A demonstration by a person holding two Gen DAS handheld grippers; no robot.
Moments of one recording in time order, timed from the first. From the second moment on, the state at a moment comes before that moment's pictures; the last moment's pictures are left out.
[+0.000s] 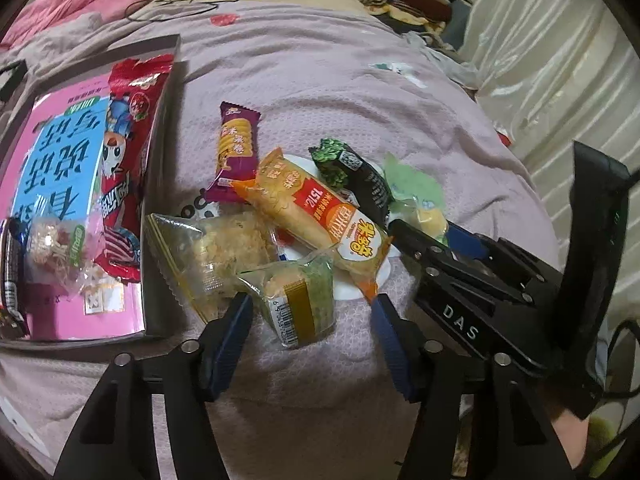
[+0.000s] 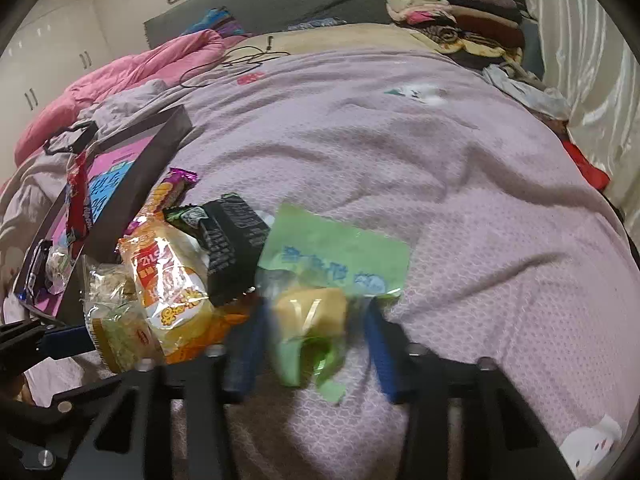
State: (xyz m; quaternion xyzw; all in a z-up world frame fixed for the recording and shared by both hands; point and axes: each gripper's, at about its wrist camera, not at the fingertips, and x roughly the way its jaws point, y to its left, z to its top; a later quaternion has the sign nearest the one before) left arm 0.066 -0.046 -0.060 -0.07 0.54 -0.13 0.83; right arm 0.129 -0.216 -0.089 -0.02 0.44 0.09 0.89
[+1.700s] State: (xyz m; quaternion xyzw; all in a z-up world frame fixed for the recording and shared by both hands) left arm 0.034 0.017 -0.004 -0.07 0.48 -0.12 0.87; right arm 0.058 -0.161 -0.016 -0.04 0.28 0.22 0.93
